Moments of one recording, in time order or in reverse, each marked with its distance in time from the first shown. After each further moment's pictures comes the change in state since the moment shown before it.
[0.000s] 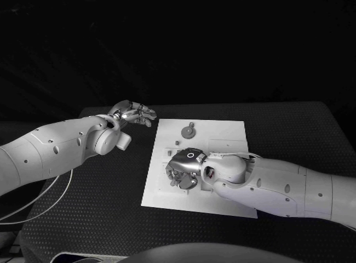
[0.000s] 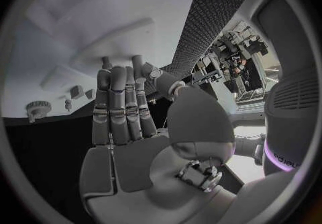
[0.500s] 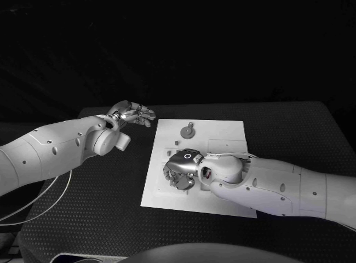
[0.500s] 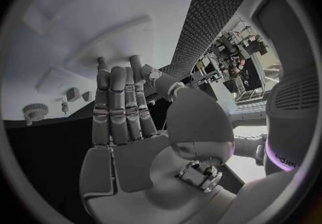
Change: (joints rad) left arm 0.000 0.000 0.000 0.001 0.000 0.000 -0.001; left_hand 0.000 0.000 0.000 0.000 0.000 0.000 0.000 0.000 0.000 0.000 0.000 0.000 0.000 0.000 0.000 0.000 0.001 0.000 0.000 0.000 0.000 -0.001; right arm 0.003 0.020 -0.012 -0.016 0.014 0.004 0.000; right_hand -0.006 -0.014 -0.009 0.005 -0.003 -0.048 0.027 -0.031 0.007 -0.057 0.022 -0.038 -0.006 -0.013 0.014 0.000 0.000 -0.002 -0.004 0.004 0.000 0.000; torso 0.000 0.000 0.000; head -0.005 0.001
